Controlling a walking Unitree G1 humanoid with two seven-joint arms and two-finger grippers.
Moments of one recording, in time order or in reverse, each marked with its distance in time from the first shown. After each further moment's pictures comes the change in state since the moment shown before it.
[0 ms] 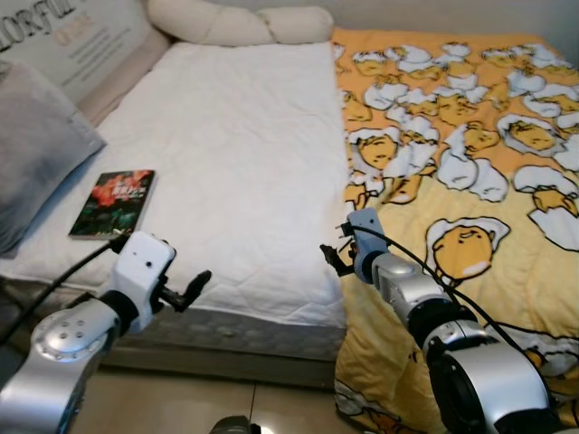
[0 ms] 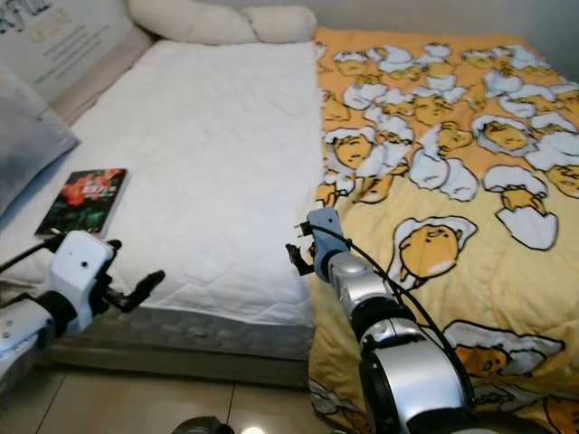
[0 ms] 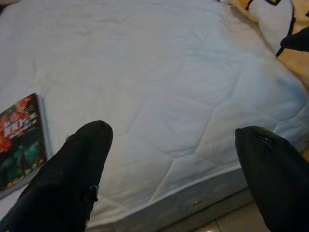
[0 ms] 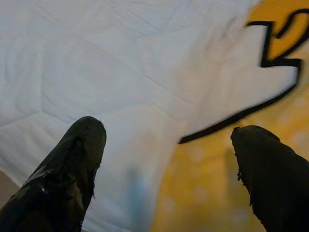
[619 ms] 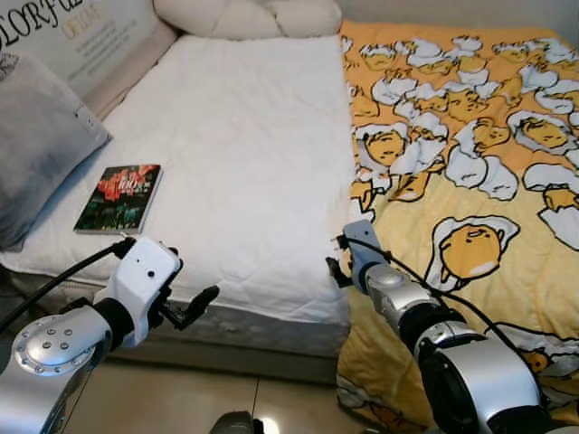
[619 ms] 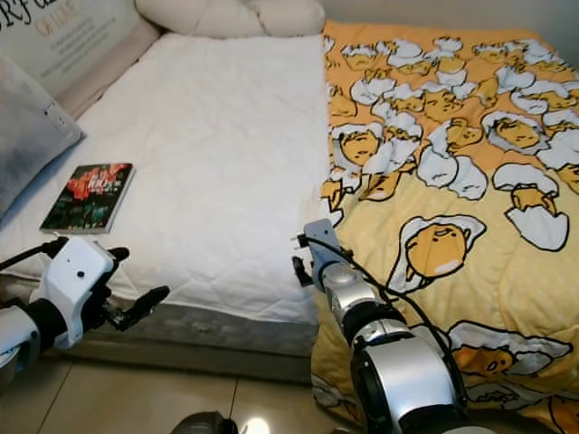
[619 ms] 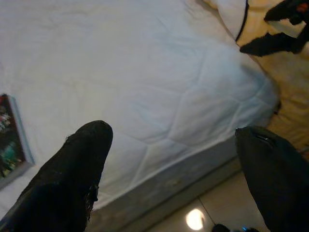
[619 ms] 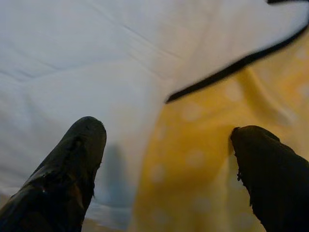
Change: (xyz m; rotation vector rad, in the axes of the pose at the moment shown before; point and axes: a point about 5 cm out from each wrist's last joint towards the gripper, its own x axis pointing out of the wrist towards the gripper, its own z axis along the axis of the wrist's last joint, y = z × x) left arm -0.022 -0.015 0.016 0.046 0.026 -0.126; right arm 0.001 0.000 -0.018 -0.047 0.081 -0.179
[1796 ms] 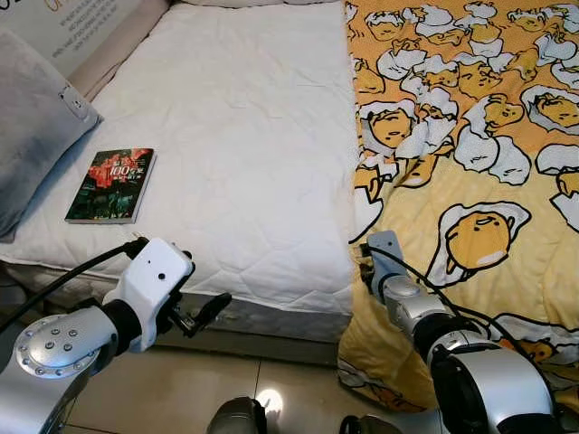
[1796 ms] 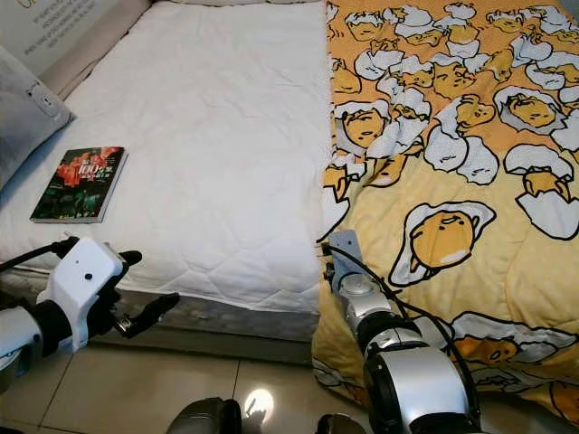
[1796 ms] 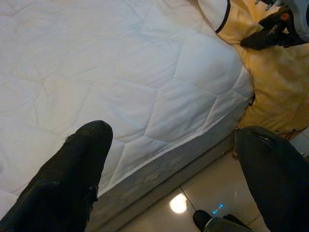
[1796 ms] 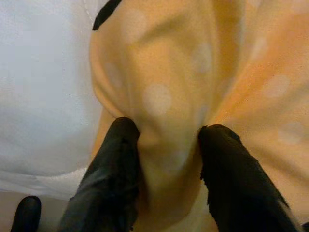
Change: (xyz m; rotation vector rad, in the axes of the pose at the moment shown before) left arm -0.003 -0.010 0.013 0.010 -0.004 -0.063; right arm -0.003 -0.023 -0.026 0.055 0.077 -0.116
